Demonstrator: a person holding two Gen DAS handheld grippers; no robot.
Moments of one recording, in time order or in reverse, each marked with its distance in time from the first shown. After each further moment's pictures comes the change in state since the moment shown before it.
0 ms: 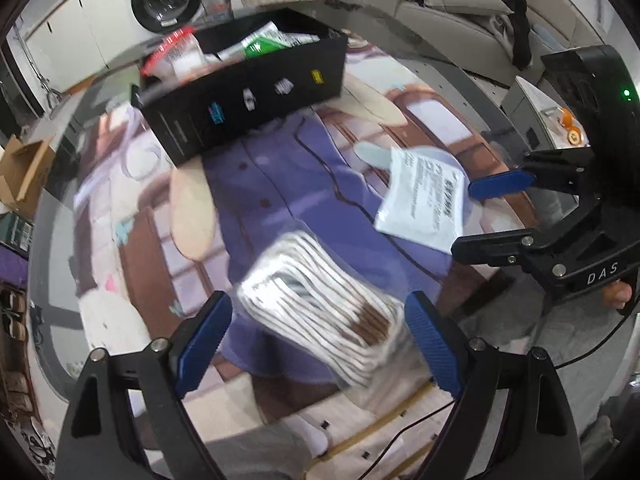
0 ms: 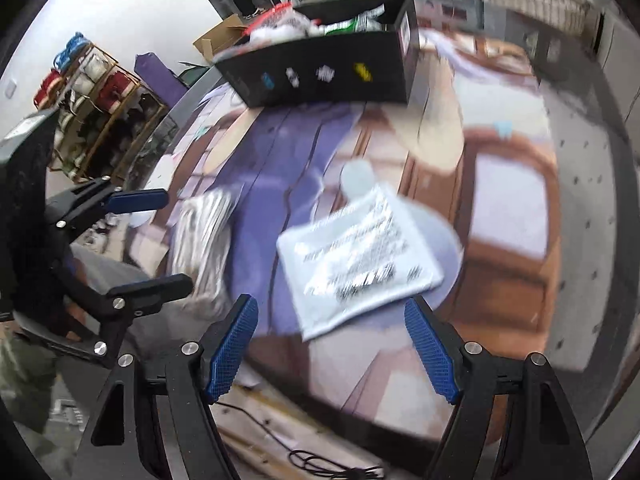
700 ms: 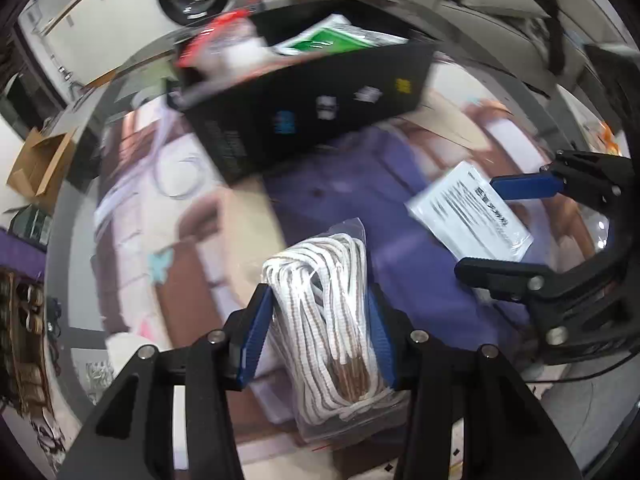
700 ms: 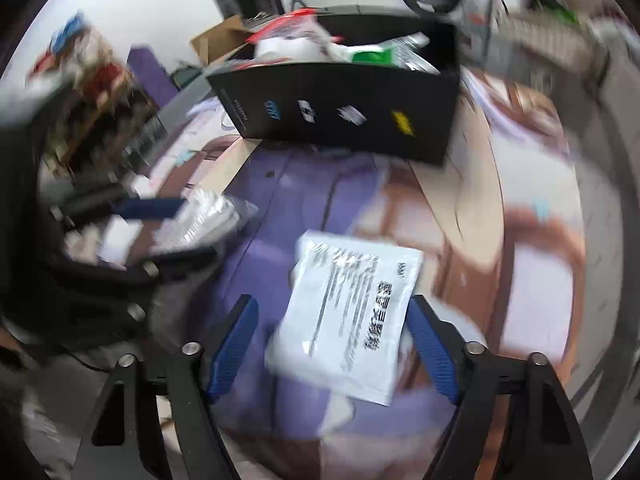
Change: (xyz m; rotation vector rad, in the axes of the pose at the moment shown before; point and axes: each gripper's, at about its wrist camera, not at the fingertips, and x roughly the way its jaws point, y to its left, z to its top) left arm 0.027 0.049 0.032 -0.055 -0.007 0.126; right arm 0.036 0.034 0.051 -0.087 -0.052 -0.116
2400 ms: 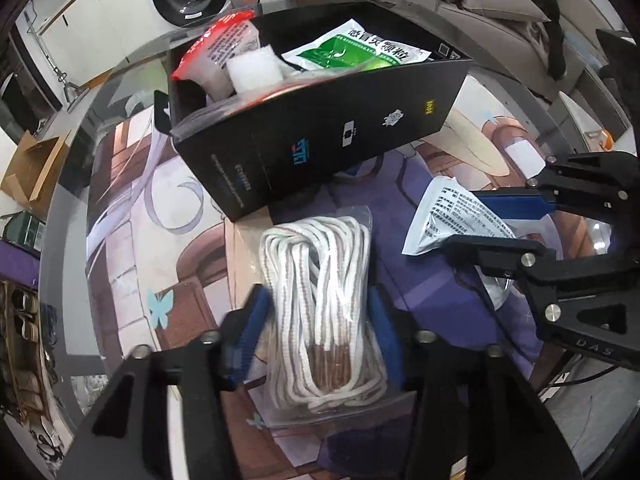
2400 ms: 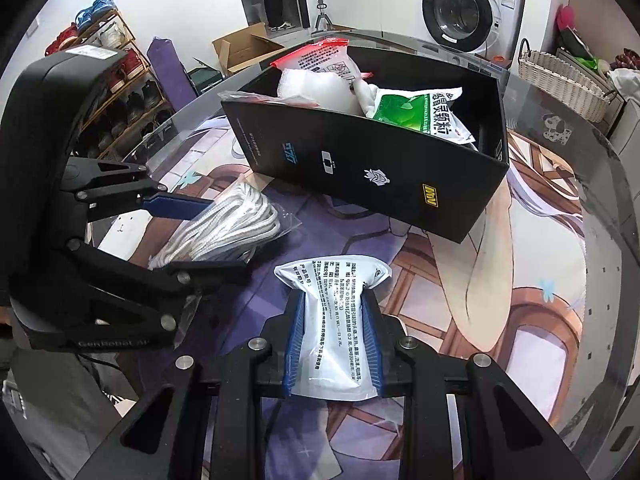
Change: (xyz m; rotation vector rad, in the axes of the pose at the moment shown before) left arm 0.004 0.012 0.010 0.019 -0.008 -0.027; right arm 0.002 0.006 0.028 -0.111 -0.076 -0.006
